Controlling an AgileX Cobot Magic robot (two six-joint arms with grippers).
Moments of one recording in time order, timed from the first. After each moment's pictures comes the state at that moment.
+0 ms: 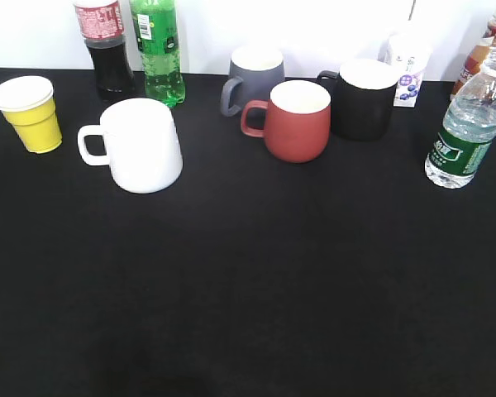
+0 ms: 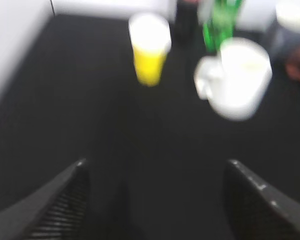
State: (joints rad) left arm -0.02 0.32 -0.69 -0.04 0.88 -0.05; right arm -0.04 -0.01 -0.51 -0.09 1.05 0.21
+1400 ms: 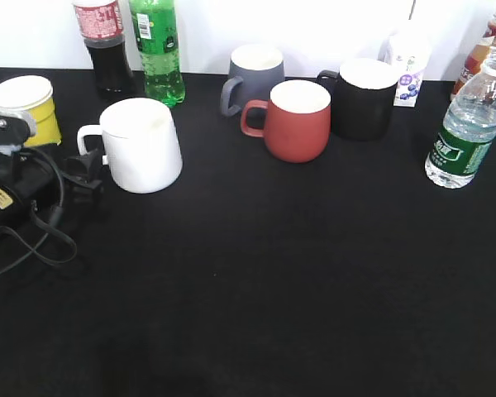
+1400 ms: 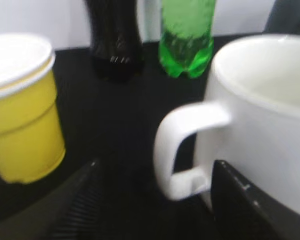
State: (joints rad) left arm -0.32 1.85 -0.48 -0.11 -1.01 0.02; right arm -0.04 -0.01 -0.51 -0.09 1.05 0.21
